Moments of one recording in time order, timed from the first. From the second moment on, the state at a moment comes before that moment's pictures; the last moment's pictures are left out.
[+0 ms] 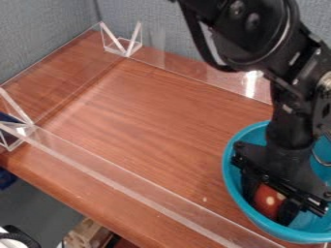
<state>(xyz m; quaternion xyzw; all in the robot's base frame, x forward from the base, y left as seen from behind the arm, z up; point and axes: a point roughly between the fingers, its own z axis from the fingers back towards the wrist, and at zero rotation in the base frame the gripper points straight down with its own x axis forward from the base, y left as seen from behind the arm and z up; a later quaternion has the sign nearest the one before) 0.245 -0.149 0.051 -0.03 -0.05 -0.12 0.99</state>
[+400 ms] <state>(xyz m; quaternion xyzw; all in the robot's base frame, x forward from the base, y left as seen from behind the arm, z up) 0.245 -0.147 0.060 -0.03 -0.05 -0.13 0.99</state>
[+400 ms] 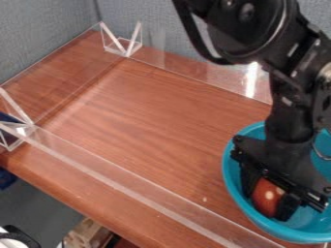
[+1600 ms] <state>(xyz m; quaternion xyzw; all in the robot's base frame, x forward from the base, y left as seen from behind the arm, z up) 0.261 -0.098 0.144 -0.02 -0.13 -0.09 0.99</state>
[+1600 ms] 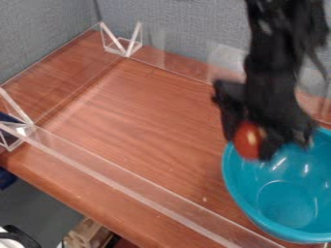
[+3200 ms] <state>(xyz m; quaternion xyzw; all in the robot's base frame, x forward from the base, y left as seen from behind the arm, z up) 0.286 0.106 0.060 0.04 -0.05 0.07 1.00</state>
